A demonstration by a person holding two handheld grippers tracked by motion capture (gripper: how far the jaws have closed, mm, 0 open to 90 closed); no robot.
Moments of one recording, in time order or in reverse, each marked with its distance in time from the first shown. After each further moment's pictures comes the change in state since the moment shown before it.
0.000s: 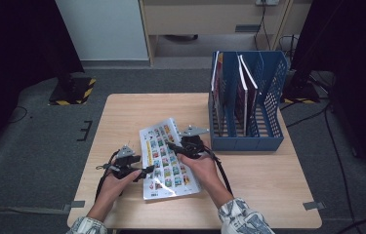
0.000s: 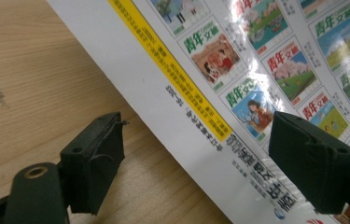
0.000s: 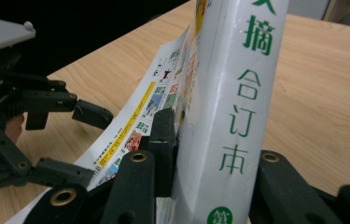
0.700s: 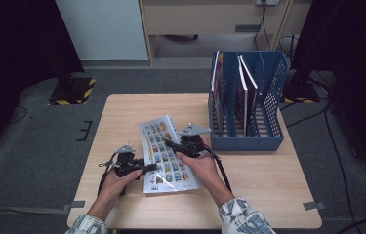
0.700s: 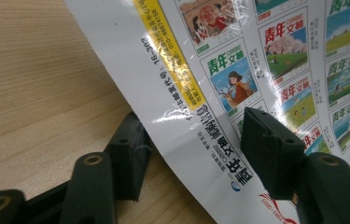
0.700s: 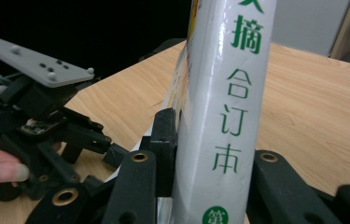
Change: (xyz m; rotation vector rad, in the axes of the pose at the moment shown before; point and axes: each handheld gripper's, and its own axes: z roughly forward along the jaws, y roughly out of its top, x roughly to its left) left arm 0.013 0.001 0.010 0.036 -0.139 -0.121; right arm 0.005 0.010 -0.006 -0.085 0.062 -0.040
